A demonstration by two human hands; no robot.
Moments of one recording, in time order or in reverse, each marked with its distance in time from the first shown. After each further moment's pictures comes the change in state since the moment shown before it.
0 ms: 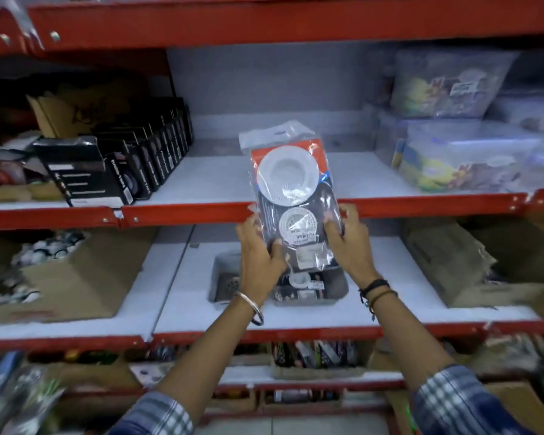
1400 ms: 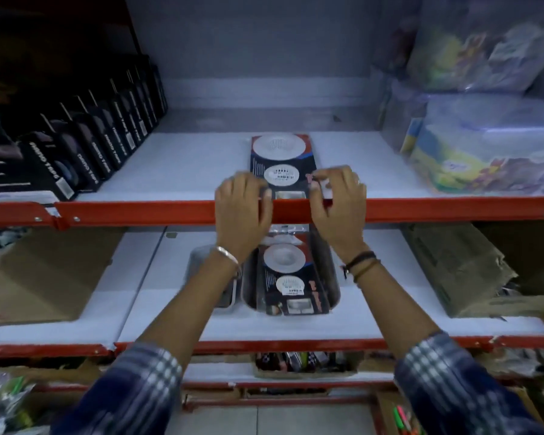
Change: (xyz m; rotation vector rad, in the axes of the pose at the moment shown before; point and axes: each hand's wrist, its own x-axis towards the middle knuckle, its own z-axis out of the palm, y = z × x) left_hand 0.110 -0.039 0.058 0.643 0.110 0.457; right_hand 0.088 0.041 0.031 -0.252 0.186 -0.289
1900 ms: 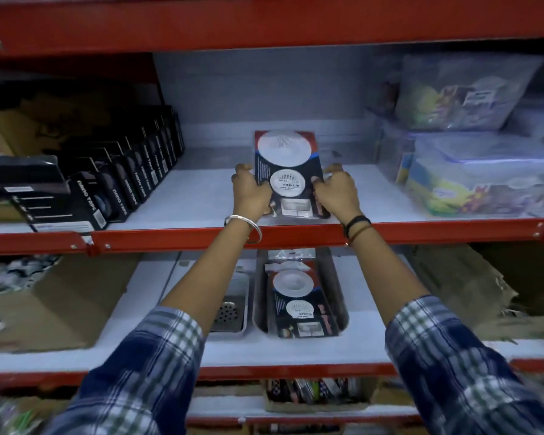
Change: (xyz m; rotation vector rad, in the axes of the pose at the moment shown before) left_hand 0.087 0.002 -0.023 -0.691 -0.231 -0.746; right_hand 0.079 -0.014 0.003 0.085 -0.313 0.545
